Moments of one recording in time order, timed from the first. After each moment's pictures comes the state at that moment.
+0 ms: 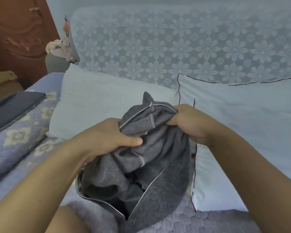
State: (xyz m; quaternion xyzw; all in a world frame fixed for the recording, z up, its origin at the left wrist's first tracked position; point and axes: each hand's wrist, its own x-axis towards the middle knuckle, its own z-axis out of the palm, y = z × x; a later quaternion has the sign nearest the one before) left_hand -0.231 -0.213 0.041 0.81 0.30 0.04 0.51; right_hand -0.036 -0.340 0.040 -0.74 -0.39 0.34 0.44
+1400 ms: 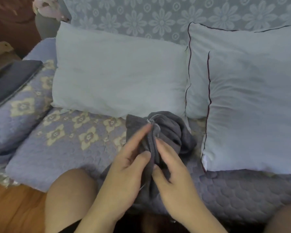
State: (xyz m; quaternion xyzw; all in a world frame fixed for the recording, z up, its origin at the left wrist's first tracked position) left_hand -0.277 -0.327 -0.071 0.63 0.29 0.23 0.68; right_hand -0.185 -0.417 -0.124 -0.69 -0.41 0.22 0.55
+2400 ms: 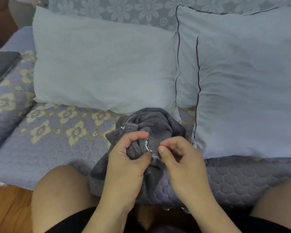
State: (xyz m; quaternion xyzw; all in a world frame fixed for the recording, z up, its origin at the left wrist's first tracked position) left_hand -0.256 -0.343 -0.098 0.57 0.36 0.31 0.67; right_hand -0.165 -0.433 -0.112 -0.75 -0.25 0.19 0.58
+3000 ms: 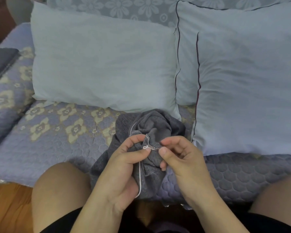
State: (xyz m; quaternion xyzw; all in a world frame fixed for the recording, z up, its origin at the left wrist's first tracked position) left_hand -0.259 -0.338 -0.085 0.34 0.35 0.17 0.86; right_hand -0.163 -0.439 -0.118 -0.58 -0.17 0.34 0.72
